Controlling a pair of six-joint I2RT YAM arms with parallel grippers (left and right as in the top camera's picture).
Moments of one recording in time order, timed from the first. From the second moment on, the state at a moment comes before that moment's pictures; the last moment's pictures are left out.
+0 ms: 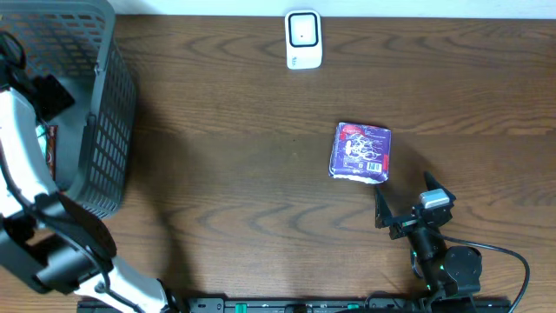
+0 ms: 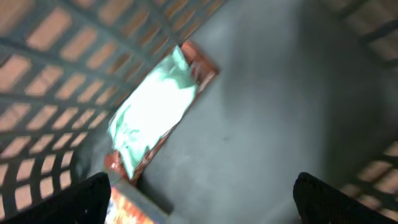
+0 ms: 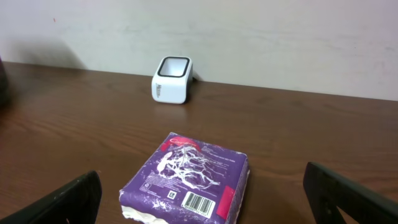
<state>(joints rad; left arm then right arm) 0.52 1.87 1.74 -1.03 -0.20 -0.22 0.12 0.01 0.01 -0.06 -0.16 -0.01</state>
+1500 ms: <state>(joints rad) 0.61 2.11 1.72 -0.95 -0.31 -0.03 0.12 0.01 0.01 -0.06 -0.16 -0.01</state>
